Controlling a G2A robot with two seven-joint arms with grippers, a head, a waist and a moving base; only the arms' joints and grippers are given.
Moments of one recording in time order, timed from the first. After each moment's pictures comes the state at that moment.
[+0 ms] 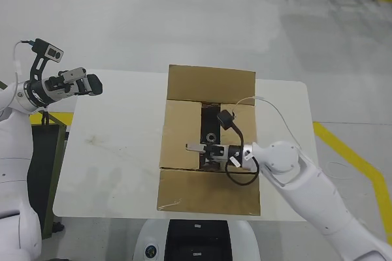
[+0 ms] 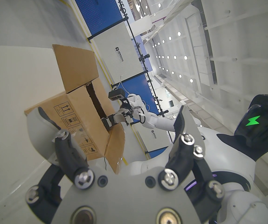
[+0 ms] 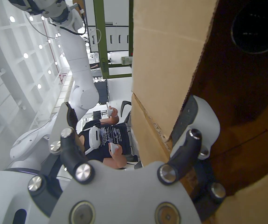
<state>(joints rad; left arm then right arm) 0.90 -0.89 -1.68 -1.17 -0.58 -0.30 -1.52 -1.03 -1.12 0.84 -1.65 0.36 0.04 0.81</state>
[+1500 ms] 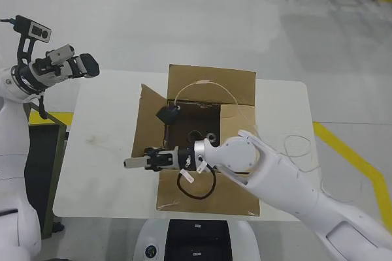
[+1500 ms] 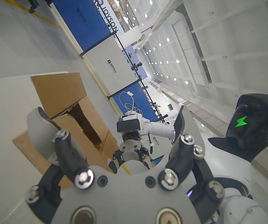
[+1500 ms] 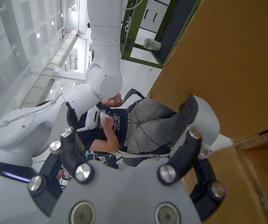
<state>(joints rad) 0.85 -0.89 -1.65 -1.26 -0.66 -0.28 -1.41 -0.75 -1.32 0.53 -1.64 0.31 -0.03 0.69</state>
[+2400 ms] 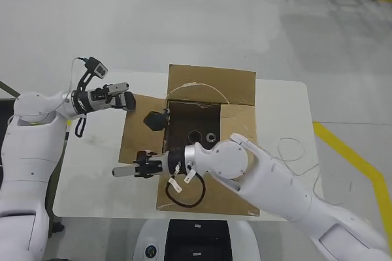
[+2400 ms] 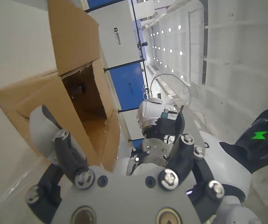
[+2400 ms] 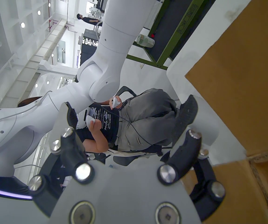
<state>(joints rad) 0.89 -0.92 -1.41 -1.15 -0.58 -0.27 -1.41 -0.81 -1.35 0.59 -1.72 0.15 0.05 0.72</state>
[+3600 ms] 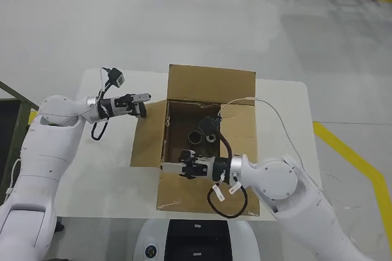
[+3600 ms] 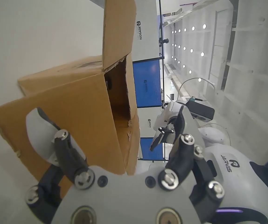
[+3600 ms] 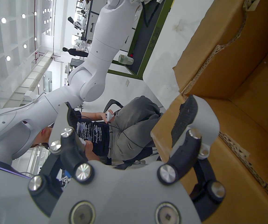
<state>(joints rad) 0.85 -0.94 -1.27 -1.09 -0.46 -0.30 -1.31 -1.18 -1.22 0.92 -1.99 -0.04 0.12 0.83</state>
